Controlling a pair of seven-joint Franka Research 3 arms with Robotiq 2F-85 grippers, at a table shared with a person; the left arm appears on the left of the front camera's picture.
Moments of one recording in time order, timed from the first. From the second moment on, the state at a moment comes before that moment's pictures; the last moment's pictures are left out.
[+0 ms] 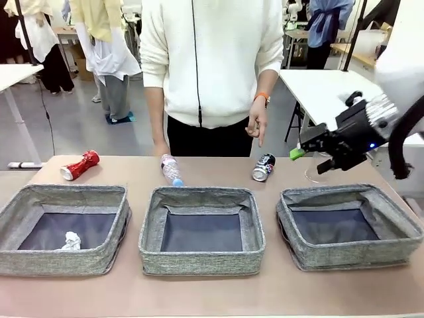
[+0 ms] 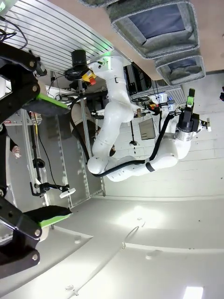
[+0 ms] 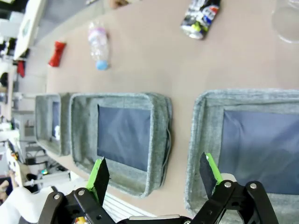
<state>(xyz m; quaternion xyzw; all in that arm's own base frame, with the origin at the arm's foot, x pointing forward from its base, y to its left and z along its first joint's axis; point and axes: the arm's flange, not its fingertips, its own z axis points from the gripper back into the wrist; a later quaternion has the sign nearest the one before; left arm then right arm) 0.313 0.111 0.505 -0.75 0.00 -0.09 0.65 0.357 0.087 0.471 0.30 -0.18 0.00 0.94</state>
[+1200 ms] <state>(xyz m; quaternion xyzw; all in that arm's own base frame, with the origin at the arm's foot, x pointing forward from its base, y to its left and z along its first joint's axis) 0.313 0.112 0.505 -0.75 0.00 -0.09 0.66 0.570 0.200 0.337 0.14 -0.14 -0.19 0.96</state>
